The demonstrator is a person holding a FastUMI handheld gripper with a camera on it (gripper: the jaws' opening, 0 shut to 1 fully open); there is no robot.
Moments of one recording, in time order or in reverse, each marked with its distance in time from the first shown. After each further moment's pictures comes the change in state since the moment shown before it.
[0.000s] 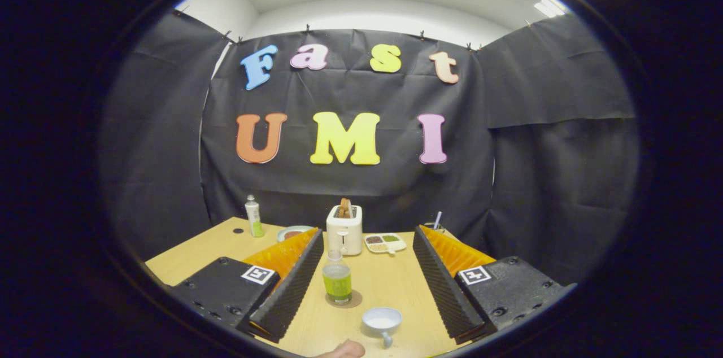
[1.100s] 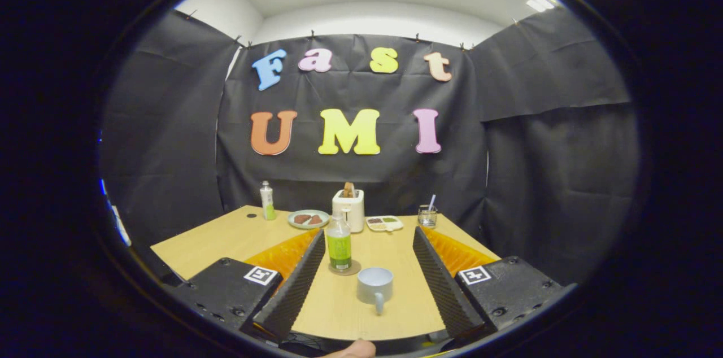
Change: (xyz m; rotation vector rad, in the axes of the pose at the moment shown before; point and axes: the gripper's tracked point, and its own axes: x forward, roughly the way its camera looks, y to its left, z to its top) arm -0.093 -0.020 -0.078 -0.003 -0.011 0.025
